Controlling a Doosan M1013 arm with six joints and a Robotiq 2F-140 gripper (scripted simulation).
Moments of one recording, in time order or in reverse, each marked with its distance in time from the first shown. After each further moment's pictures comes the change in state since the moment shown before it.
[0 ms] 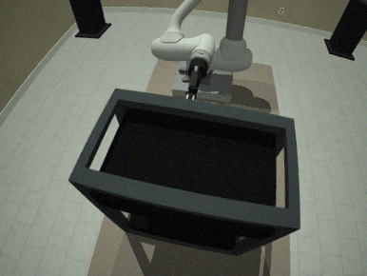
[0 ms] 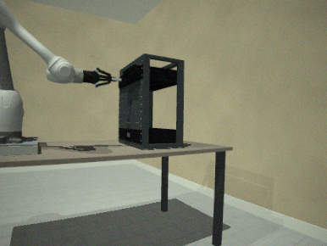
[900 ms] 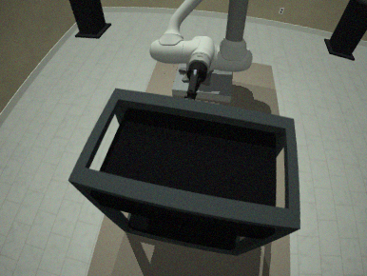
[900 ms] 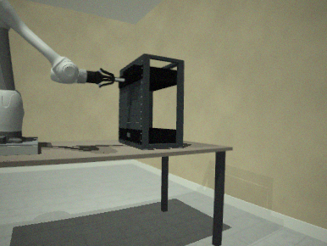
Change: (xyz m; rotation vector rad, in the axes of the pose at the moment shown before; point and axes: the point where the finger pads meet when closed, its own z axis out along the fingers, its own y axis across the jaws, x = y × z) arm 0.000 0.000 0.022 0.000 0.000 0.000
